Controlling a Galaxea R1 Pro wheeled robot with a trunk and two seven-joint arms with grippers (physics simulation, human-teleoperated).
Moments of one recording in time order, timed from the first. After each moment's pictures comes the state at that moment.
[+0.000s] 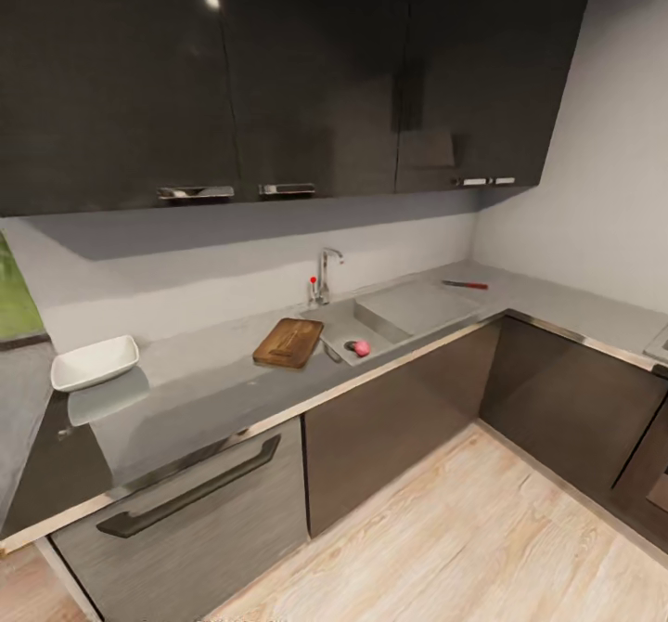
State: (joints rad) left arm 0.00 -0.02 0.01 -0.39 0.01 -0.30 0.00; right arm 0.00 0.02 0.00 -0.59 0.00 -0.27 -0.04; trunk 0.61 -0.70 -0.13
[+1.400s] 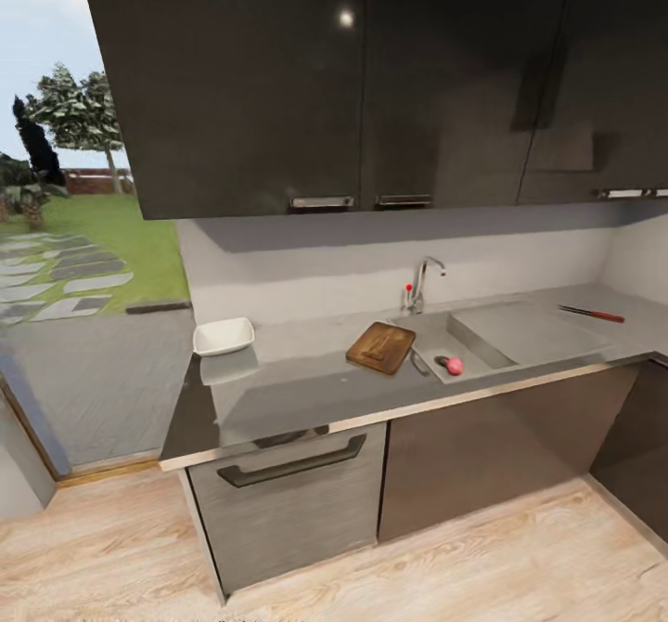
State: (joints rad) left arm 0.00 -0.02 0.01 -0.39 0.01 -0.30 0.00; right arm 0.00 0.02 0.00 -0.59 0.00 -0.27 -0.04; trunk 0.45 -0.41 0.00
